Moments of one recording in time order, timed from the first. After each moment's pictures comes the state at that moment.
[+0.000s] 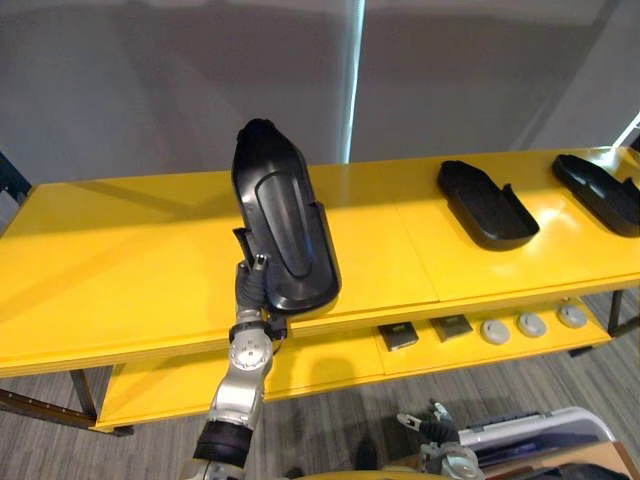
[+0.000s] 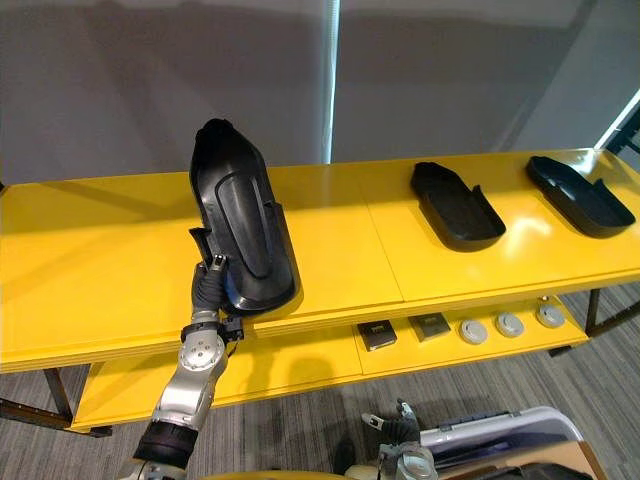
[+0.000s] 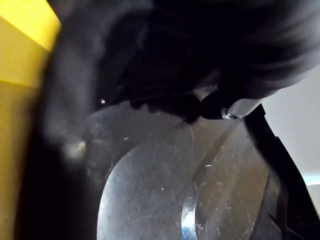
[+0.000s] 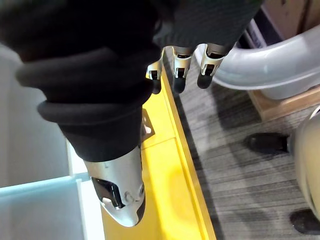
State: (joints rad) left arm -0.15 0.05 -0.05 0.22 0.06 -0.05 0.39; right arm 0.15 -0.02 -0.08 0.81 0.04 -0.07 -0.12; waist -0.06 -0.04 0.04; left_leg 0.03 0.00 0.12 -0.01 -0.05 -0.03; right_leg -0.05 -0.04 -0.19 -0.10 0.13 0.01
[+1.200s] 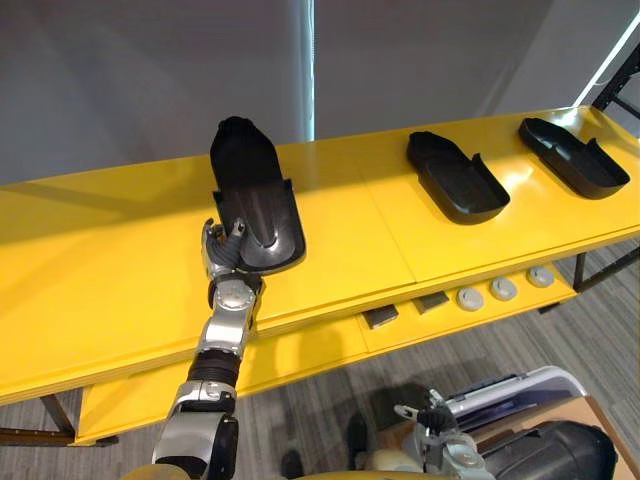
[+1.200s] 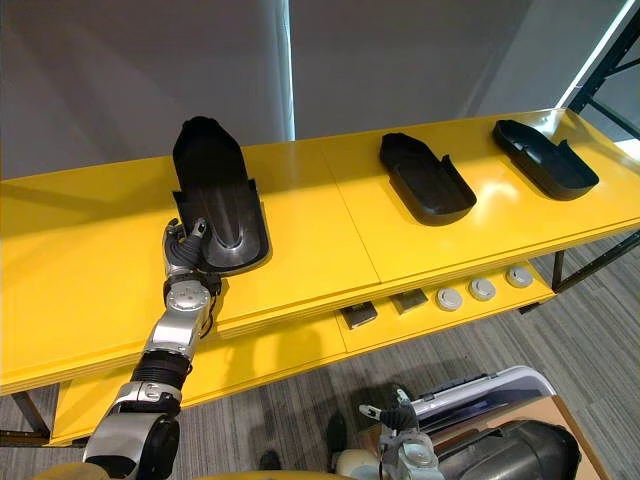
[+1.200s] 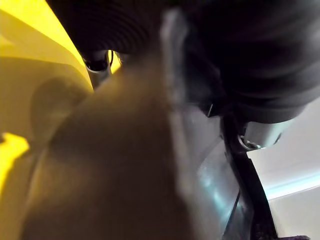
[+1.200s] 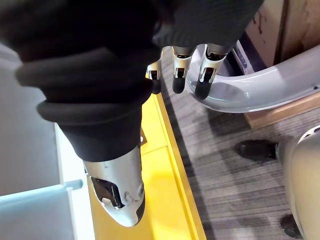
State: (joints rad) left arm -0.49 0.12 0.12 0.55 0.19 0.08 0.49; right arm 0.10 -0.03 -0.06 0.81 0.03 -0.07 -0.08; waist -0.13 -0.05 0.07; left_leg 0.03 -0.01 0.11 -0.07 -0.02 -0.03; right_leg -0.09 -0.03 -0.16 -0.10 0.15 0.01
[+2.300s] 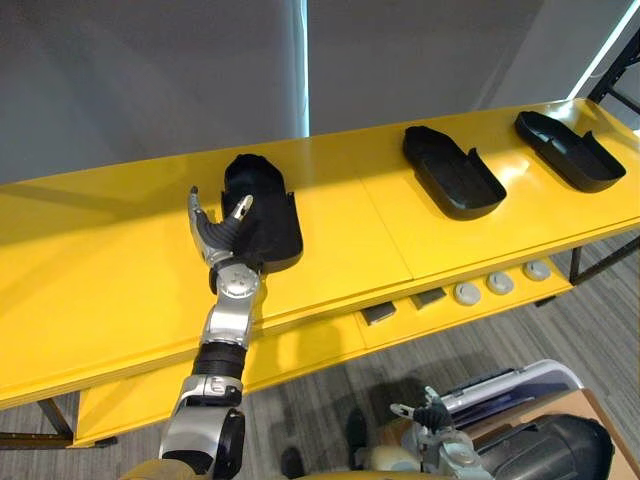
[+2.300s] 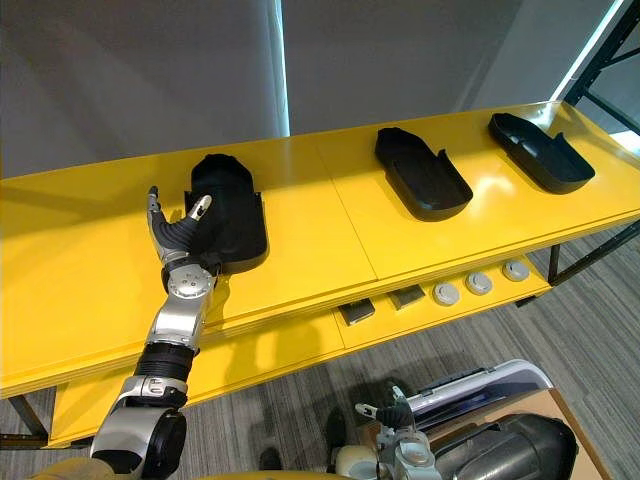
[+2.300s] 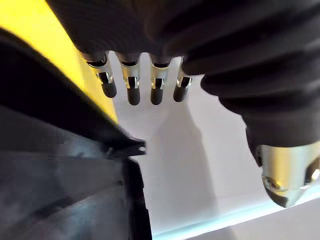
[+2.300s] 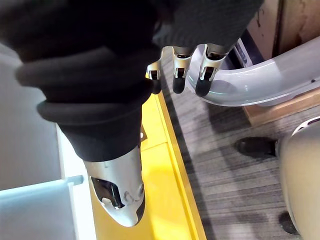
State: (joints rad) left arm -0.49 0.08 0.09 0.36 0.22 0.07 0.65; right arm 0.10 -0.03 -0.02 0.80 0.03 -0.09 -0.09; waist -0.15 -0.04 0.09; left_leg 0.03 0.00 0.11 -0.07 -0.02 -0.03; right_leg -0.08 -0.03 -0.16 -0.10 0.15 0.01
